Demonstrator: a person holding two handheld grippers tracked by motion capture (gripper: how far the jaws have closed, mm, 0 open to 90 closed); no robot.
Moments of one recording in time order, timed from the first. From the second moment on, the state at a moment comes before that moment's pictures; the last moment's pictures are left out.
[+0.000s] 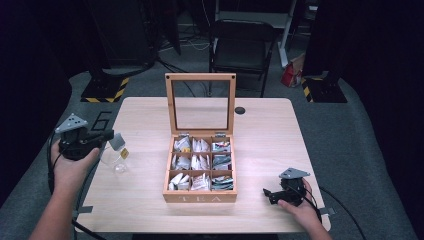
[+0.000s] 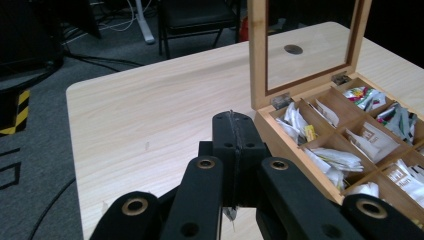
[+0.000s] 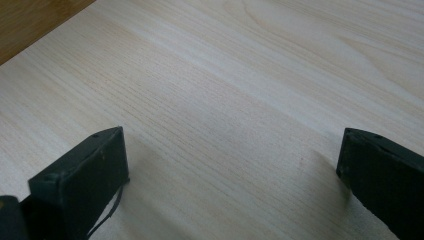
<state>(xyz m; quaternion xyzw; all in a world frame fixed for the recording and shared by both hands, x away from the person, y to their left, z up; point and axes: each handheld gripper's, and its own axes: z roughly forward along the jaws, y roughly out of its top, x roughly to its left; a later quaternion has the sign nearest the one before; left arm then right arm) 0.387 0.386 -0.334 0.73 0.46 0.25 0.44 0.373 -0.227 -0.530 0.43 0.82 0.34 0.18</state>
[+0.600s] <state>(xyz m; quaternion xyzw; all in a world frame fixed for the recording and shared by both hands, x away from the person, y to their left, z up) 0.399 0.407 -0.343 0.71 0.50 0.26 0.43 0.373 -0.227 -0.530 0.43 0.82 0.34 0.18</state>
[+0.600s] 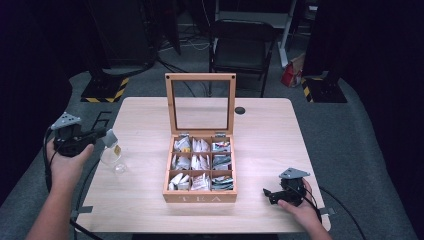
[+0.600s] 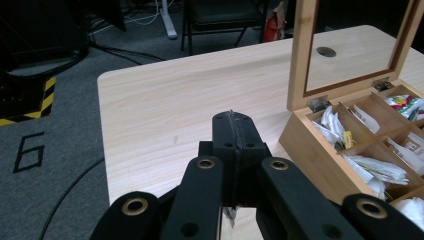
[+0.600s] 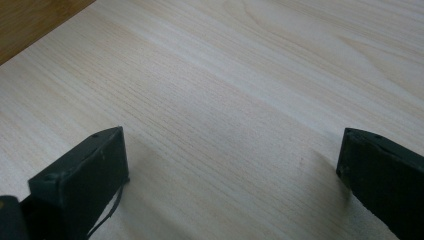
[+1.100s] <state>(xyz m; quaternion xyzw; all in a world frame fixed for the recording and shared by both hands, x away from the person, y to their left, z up) 0.401 0.416 -0.354 0.70 0.52 0.27 0.41 0.373 -0.227 -0.530 0.43 0.82 0.34 0.18</state>
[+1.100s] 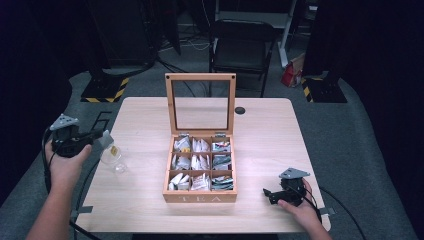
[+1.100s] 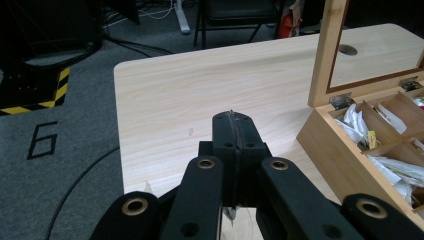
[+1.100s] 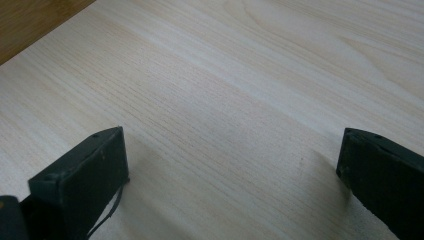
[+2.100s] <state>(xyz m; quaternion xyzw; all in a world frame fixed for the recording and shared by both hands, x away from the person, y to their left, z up) 0.405 0.417 -0.396 0.70 0.55 0.25 0.39 0.373 -0.227 -0.530 0.43 0.82 0.34 0.18</state>
